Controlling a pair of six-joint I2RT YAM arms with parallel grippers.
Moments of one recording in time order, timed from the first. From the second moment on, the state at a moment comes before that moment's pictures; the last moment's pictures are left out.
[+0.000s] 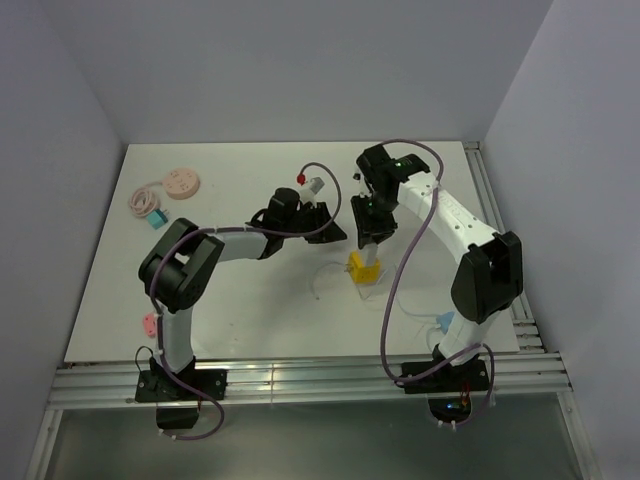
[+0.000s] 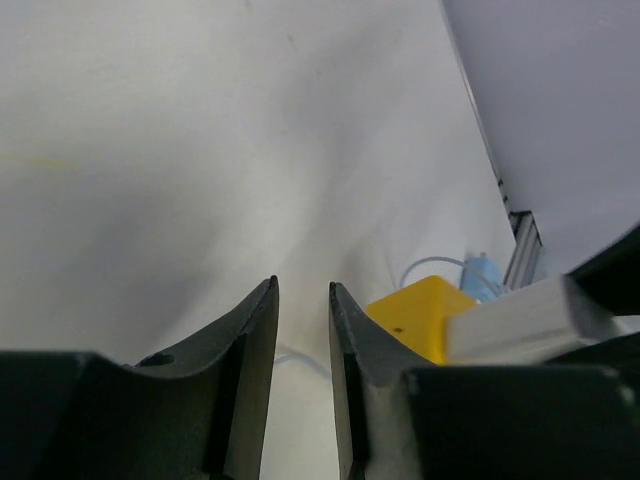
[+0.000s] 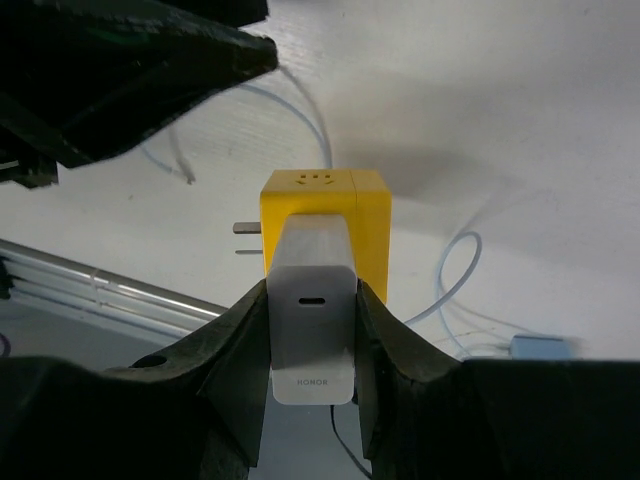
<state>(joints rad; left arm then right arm) -0.62 1.96 1.10 0.42 0.49 -0.66 0.44 1.72 1.58 -1.19 -0.12 0.26</state>
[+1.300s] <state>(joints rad) -0.75 2.00 0.99 0.46 0.39 -0.75 0.42 2.05 1.73 -1.30 -0.10 0.28</state>
